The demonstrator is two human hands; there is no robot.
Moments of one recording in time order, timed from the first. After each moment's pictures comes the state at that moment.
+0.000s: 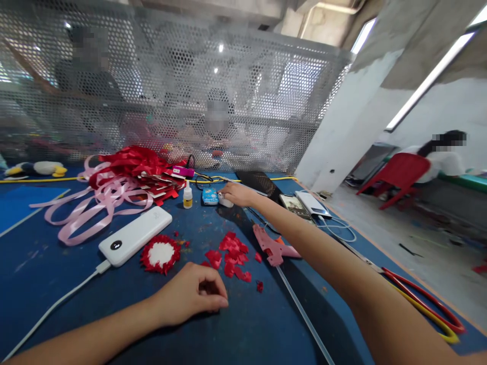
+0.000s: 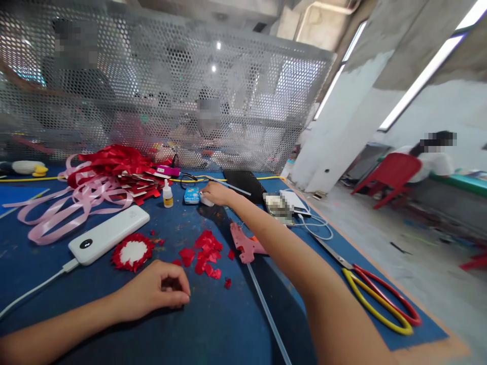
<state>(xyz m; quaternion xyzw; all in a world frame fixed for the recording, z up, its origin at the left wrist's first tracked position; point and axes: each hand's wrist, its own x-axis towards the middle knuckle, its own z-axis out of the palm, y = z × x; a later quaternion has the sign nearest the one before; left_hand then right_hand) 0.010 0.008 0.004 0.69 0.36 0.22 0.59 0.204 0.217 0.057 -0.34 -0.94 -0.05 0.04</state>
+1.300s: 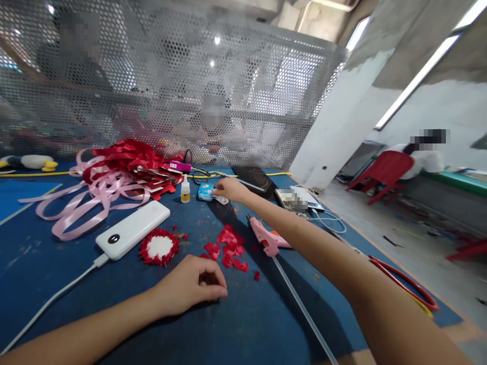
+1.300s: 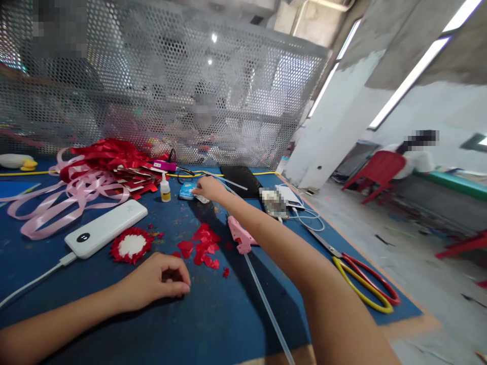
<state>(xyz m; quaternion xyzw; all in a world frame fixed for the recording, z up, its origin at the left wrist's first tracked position) 0.008 0.007 0.006 0.70 0.36 0.21 0.57 0.175 0.192 0.066 -0.52 -0.86 -0.03 0.04</state>
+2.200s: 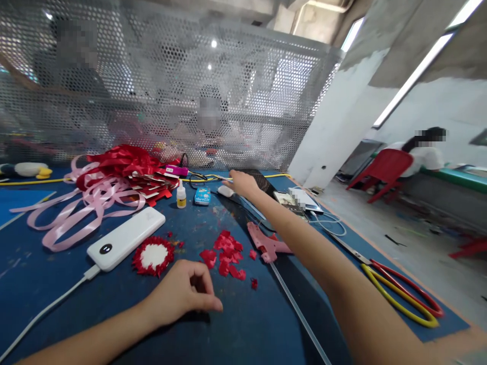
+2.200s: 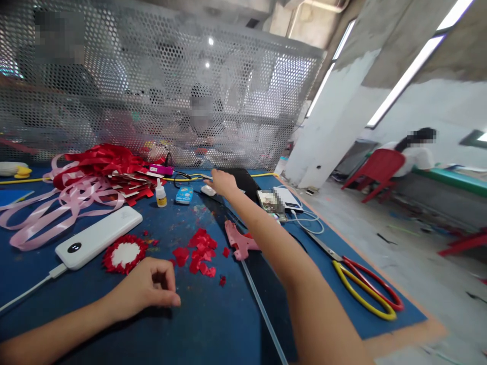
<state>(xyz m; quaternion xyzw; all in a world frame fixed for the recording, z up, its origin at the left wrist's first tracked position) 0.010 0.009 -0.001 0.62 0.41 0.25 0.62 0.215 0.213 0.072 -0.62 -0.77 -0.11 0.09</state>
